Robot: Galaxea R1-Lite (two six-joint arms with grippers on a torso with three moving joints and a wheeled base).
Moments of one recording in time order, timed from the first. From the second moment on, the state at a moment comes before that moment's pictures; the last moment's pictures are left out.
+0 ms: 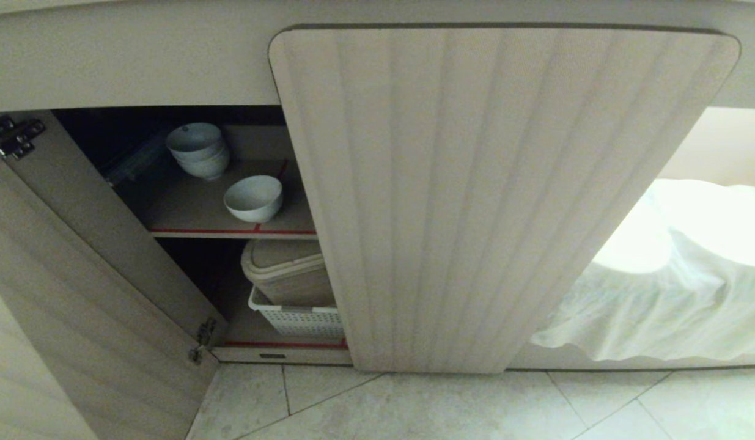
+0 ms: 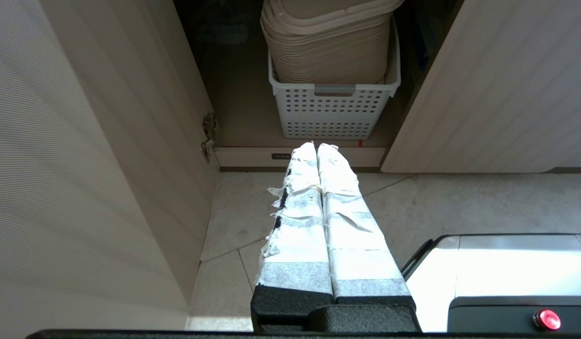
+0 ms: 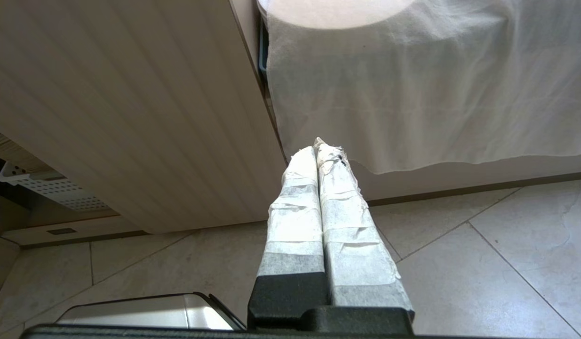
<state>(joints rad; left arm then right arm) 0.00 0.00 -0.08 0.19 -0.02 0.01 0.01 0.00 0.00 -0.01 -0.05 0.19</state>
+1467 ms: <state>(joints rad) 0.00 0.00 -0.08 0.19 -0.02 0.01 0.01 0.00 0.00 -0.01 -0.05 0.19</state>
